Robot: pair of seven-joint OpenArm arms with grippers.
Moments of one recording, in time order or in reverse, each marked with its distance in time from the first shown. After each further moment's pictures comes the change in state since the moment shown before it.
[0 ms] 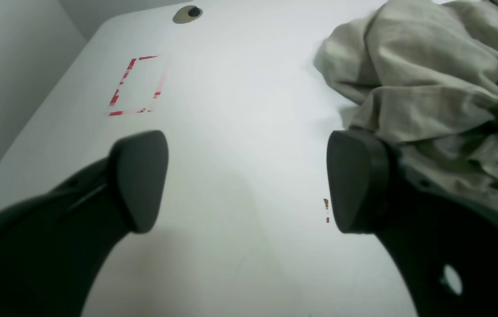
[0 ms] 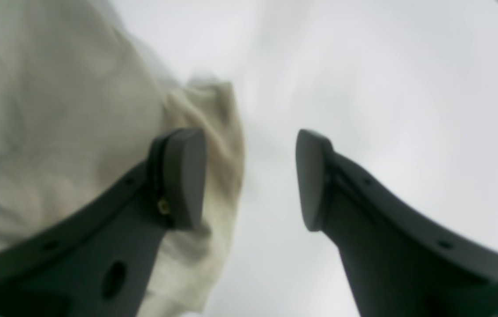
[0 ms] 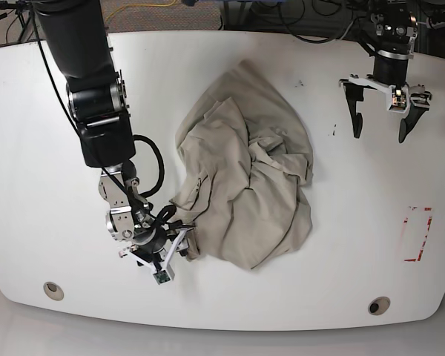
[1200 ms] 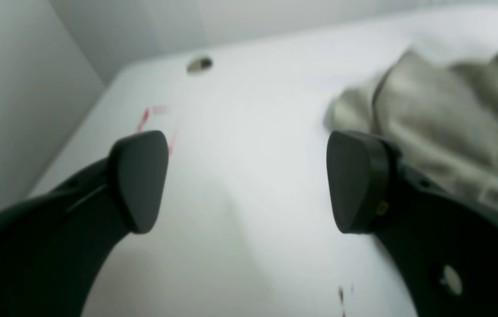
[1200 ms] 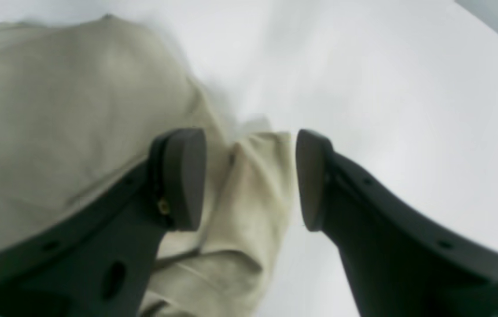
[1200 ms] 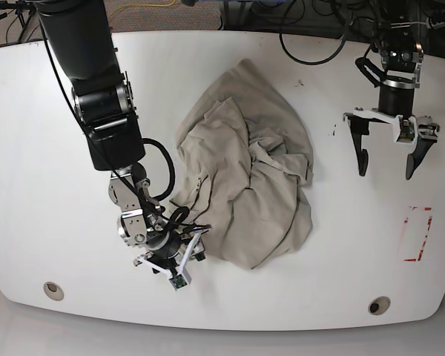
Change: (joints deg) left arm -9.7 -0.3 -0.3 1.7 -0.4 -0.4 2.8; right arm -0.3 -0.7 -2.5 3.0 0.2 0.8 0.2
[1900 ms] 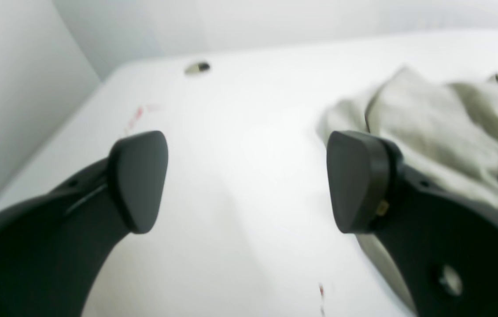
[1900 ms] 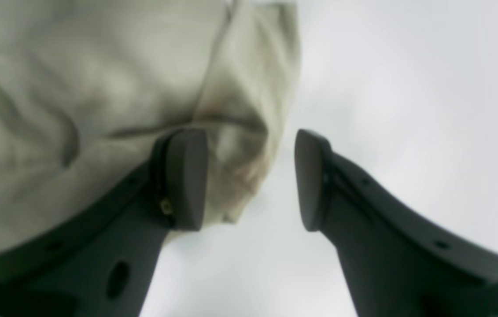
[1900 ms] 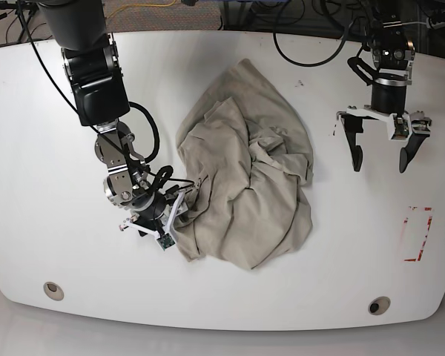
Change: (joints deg) left arm 0.1 3.5 0.3 -1.1 0.3 0.2 1.2; right arm -14.3 5.8 0.1 17.1 -0.6 0.1 -6.5
